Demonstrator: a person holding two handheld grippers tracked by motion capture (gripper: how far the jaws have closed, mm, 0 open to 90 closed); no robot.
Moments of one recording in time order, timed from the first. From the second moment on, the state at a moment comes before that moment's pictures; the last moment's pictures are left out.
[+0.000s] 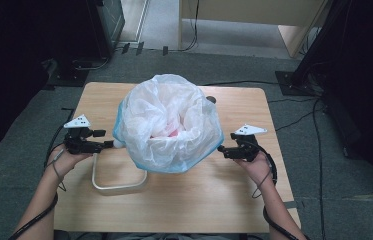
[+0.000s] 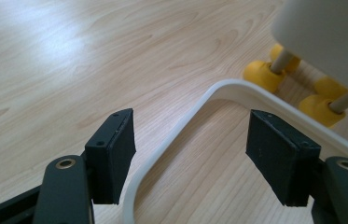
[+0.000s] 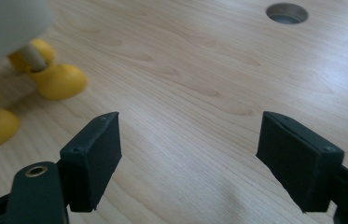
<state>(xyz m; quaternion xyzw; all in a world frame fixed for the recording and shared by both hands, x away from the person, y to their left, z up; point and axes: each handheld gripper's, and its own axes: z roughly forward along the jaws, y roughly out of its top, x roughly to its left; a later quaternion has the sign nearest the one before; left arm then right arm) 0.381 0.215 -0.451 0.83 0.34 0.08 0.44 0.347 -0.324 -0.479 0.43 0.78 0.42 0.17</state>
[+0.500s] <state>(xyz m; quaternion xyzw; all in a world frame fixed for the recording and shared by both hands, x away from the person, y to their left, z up) 0.374 0.201 -0.431 0.83 0.31 0.08 0.46 0.336 -0.322 -0.453 0.37 0.80 0.46 0.14</state>
